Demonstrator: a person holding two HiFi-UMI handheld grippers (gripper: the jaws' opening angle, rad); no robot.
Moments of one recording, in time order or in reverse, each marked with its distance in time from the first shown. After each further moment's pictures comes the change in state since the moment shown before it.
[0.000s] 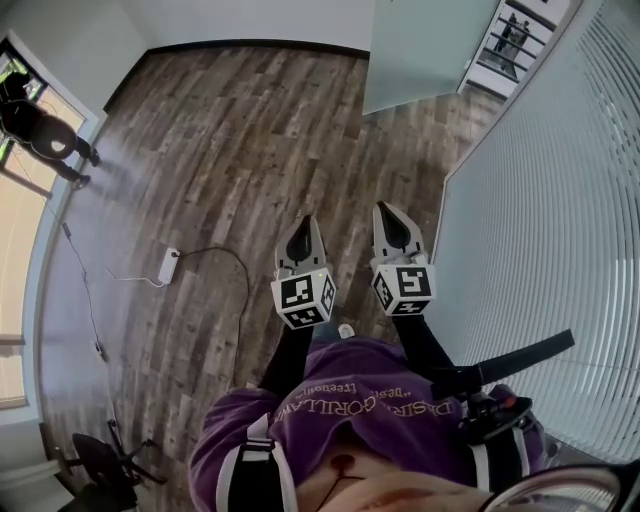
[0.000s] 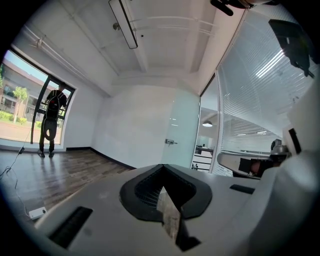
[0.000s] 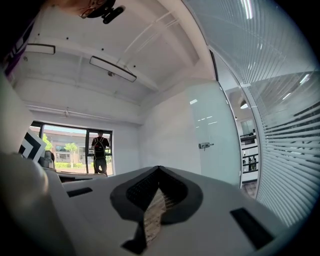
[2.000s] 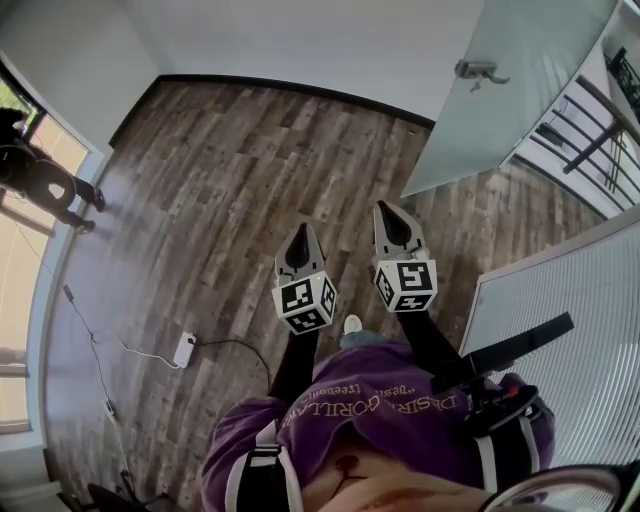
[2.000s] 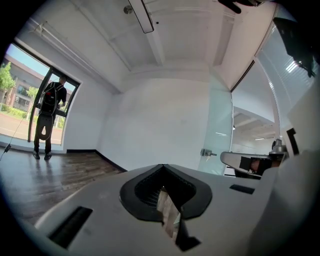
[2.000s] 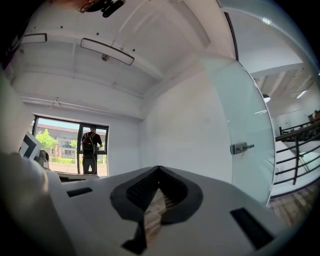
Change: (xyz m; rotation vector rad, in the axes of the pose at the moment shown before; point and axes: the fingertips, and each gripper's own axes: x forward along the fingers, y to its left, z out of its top) left arm 0.465 0.264 0.116 -0.061 -0.024 0.136; right arm 0.563 -0.054 0.042 -0.047 0.011 0.082
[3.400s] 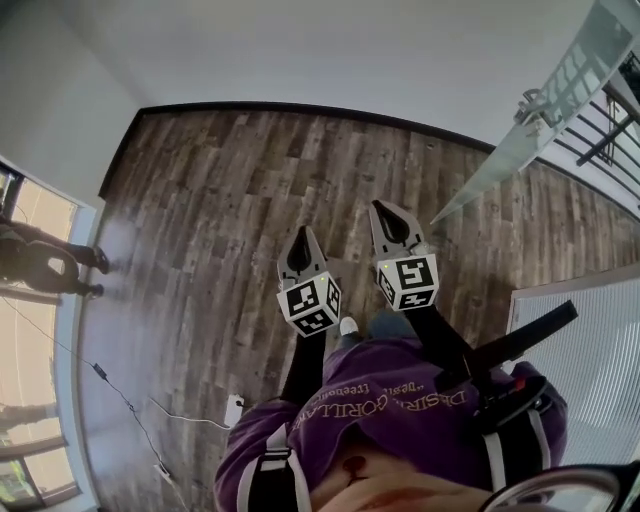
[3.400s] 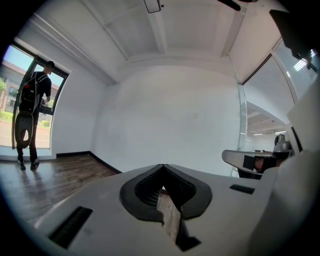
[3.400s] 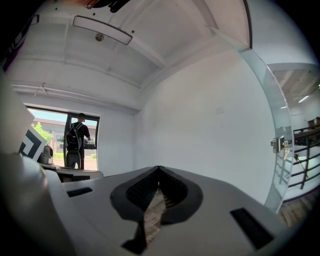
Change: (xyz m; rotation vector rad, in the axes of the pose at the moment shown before) left arm 0.283 0.189 0.064 0.032 0.051 -0.042; right arm 0.335 0.029 -0.003 -0.032 0.048 -0.042
